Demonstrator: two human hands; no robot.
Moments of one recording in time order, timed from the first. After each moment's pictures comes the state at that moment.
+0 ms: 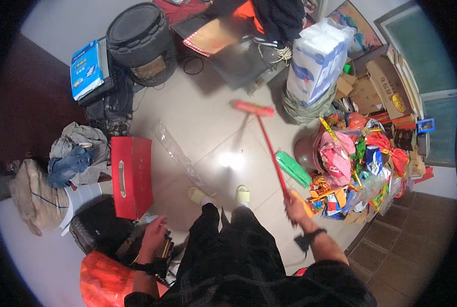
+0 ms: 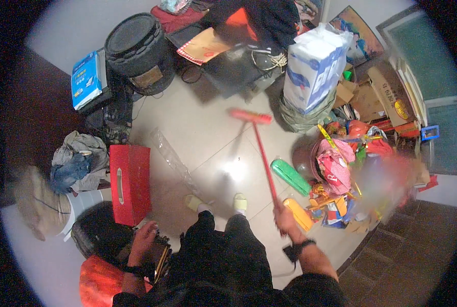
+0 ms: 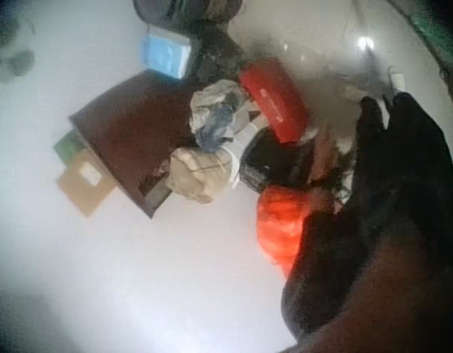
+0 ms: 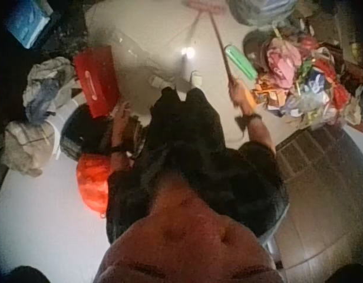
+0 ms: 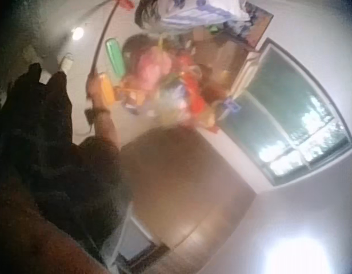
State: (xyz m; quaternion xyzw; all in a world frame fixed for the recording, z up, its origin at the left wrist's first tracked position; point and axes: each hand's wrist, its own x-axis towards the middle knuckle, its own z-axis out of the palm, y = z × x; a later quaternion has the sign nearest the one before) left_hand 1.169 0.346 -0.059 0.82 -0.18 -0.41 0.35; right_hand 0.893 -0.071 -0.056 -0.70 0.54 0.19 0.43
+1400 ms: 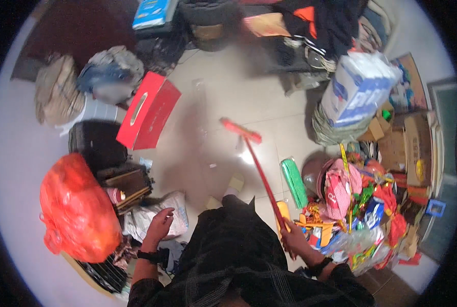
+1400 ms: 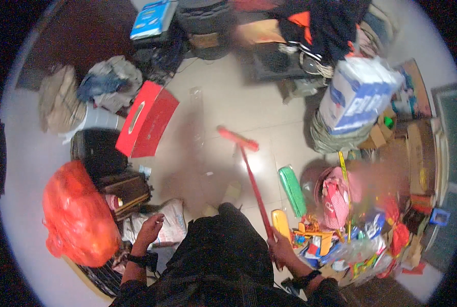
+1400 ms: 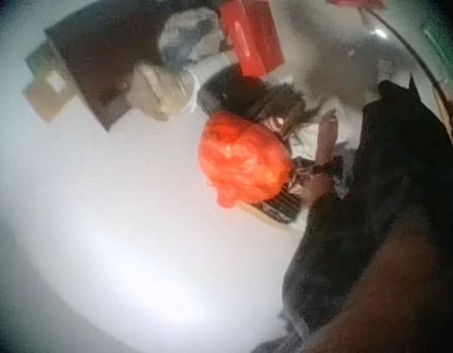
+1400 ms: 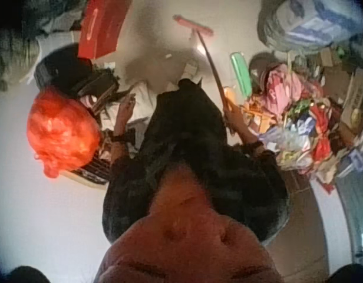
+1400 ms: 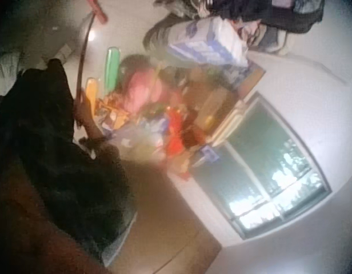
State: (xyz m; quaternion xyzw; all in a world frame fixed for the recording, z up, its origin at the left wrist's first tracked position) left_hand 0.900 0.312 -0.023 0.87 -0.02 -0.31 0.37; right_hand 0.765 -0.122 0.009 -0.63 0.41 0.38 0.54
